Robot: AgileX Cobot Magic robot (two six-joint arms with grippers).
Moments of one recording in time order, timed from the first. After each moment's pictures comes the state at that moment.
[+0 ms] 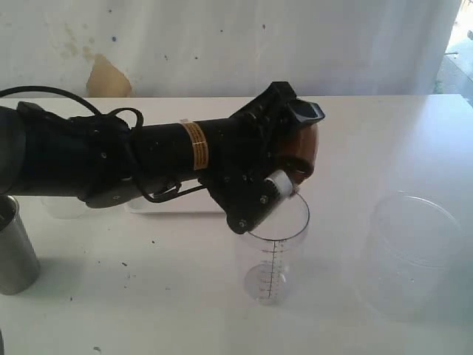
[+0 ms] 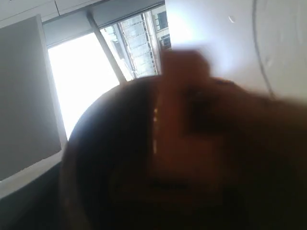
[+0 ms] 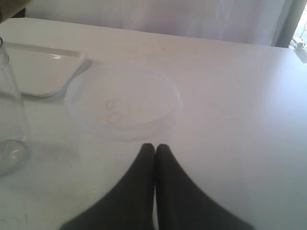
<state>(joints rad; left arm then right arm) -0.76 1.80 -1.05 0.58 -0.49 1.47 0.04 0.00 0.00 0.04 0.34 -0.07</state>
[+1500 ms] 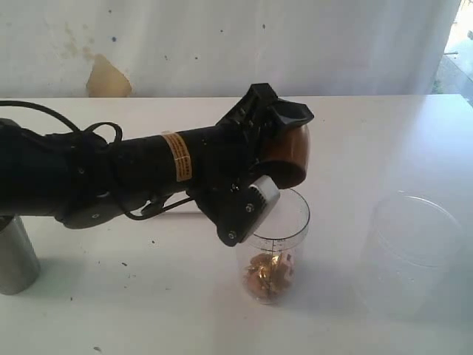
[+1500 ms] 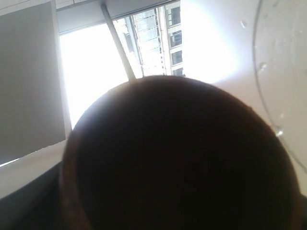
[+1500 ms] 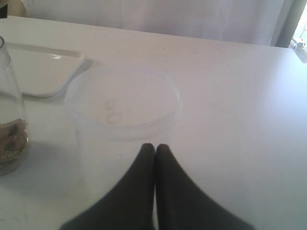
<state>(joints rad) -0.76 1.76 -0.94 0.51 -0.59 1.48 0.04 0.00 0.00 0.04 0.34 -0.07</state>
